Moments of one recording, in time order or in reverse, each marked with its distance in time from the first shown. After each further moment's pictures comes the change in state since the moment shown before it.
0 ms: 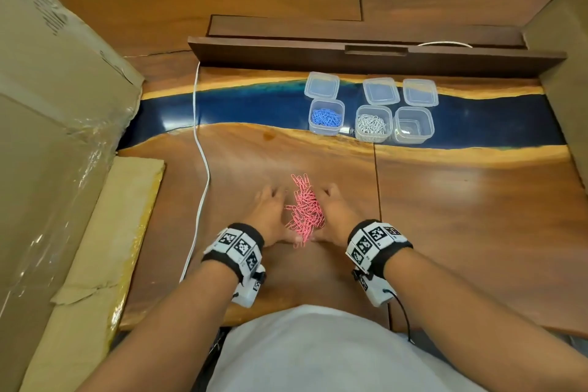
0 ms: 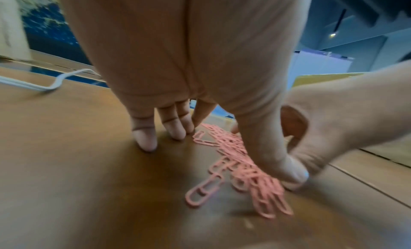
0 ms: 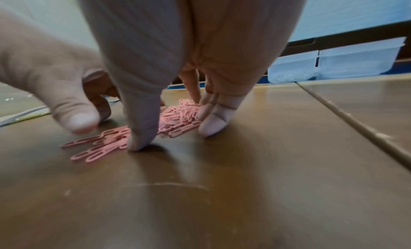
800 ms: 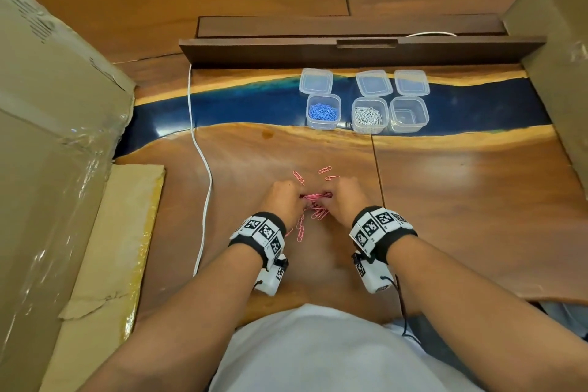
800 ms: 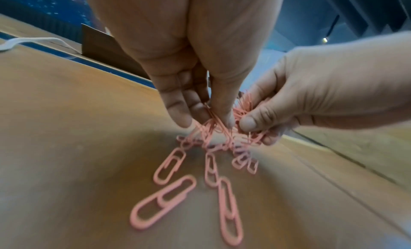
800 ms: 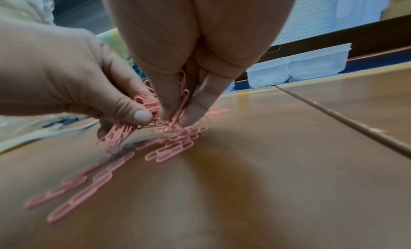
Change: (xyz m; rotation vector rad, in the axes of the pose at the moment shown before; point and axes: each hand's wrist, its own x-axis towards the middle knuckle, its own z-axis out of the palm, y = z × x) left_hand 0.016 0.016 -0.006 -0.120 0.167 0.131; right_hand 0.004 -0.014 -0.015 0.096 0.178 0.113
